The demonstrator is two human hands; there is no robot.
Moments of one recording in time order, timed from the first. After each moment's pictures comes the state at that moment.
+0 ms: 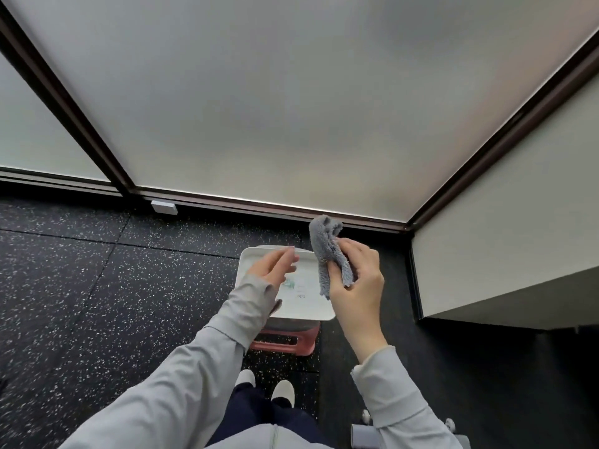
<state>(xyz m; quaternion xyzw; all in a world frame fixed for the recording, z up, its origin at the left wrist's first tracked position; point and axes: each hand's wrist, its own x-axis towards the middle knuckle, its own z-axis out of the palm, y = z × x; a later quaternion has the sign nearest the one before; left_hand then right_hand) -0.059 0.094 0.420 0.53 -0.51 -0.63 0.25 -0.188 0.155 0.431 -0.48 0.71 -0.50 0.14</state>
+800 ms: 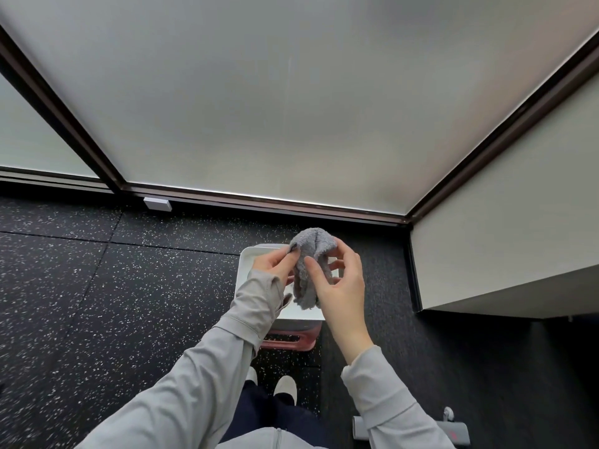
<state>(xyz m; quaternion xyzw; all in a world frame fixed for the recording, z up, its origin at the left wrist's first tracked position) -0.069 0.066 0.419 0.54 -0.37 -0.71 0.28 -0.165 0.124 0.406 -0.36 0.73 -0.50 0.29</state>
